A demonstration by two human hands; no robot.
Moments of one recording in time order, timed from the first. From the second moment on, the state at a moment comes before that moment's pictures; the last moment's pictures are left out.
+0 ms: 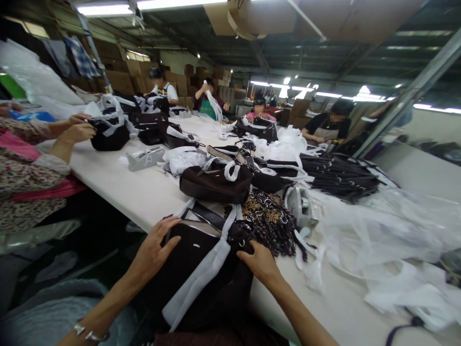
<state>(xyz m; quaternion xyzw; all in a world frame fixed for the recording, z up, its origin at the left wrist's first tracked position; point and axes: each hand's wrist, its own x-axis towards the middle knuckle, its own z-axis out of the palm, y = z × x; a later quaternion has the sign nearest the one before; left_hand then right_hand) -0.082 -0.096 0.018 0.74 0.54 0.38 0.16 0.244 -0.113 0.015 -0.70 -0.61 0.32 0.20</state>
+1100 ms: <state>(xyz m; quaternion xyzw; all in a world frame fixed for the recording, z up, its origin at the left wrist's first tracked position) 0.010 -0.113 -0.010 0.88 0.38 0.27 0.12 0.258 -0.111 -0.013 -0.64 -0.51 0.49 0.30</state>
